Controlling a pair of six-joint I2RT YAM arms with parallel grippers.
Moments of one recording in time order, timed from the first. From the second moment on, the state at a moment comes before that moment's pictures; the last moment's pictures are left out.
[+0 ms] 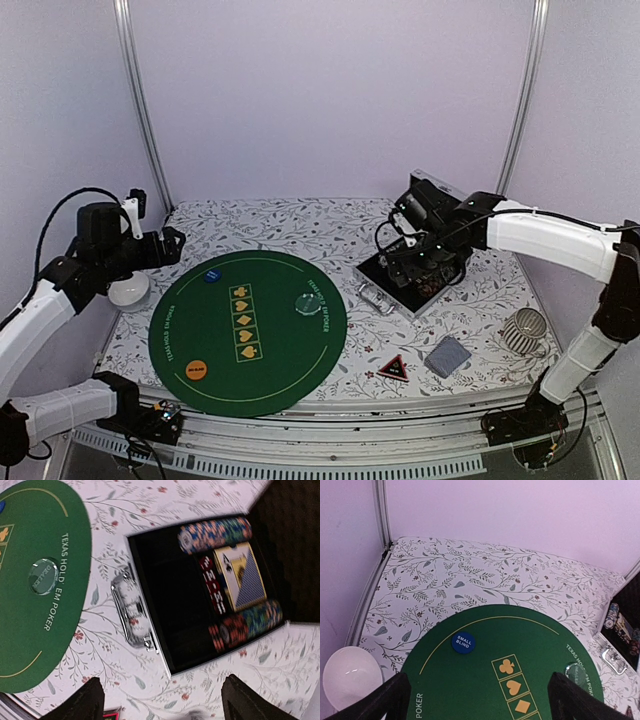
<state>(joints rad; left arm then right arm) -0.24 0.84 0.77 -0.39 -0.08 -0.26 0.77 1.58 1.32 -0.80 0.25 0.30</state>
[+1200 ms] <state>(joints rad) -0.22 0.85 0.72 -0.27 -0.06 -0.23 0.66 2.37 1.93 -0.74 0.61 -0.15</state>
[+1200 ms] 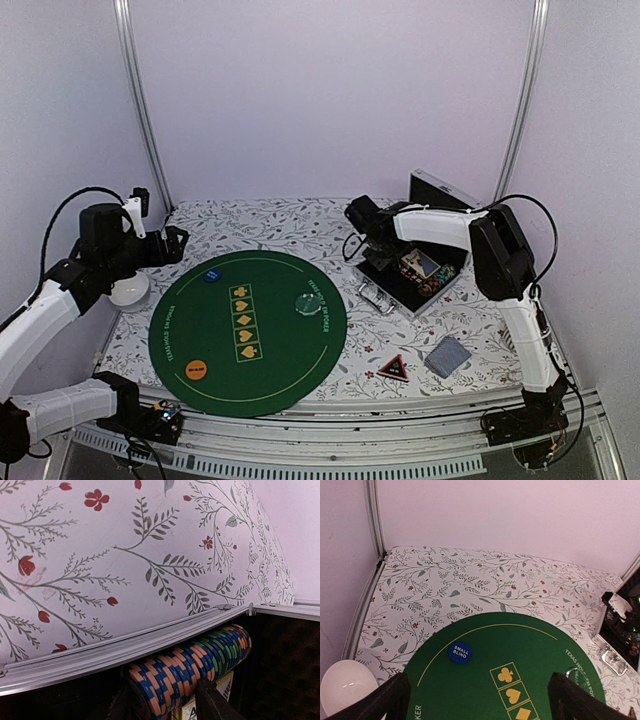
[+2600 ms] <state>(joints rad) -0.21 0.86 0.71 -0.27 -0.01 -0.23 0.63 2.35 1.92 -0.74 0.52 -0.09</state>
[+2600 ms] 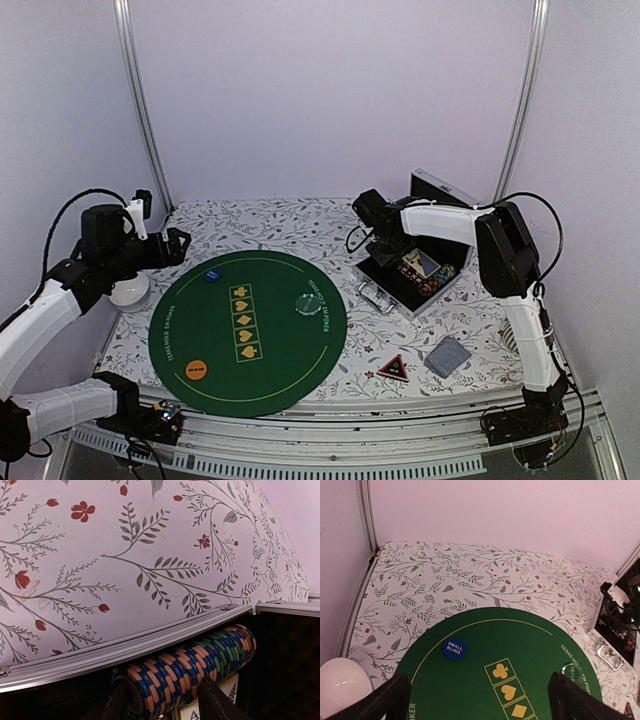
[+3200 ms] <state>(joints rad) -0.21 0.86 0.71 -0.27 0.00 -0.23 0.63 2.35 1.94 -0.80 0.49 -0.07</state>
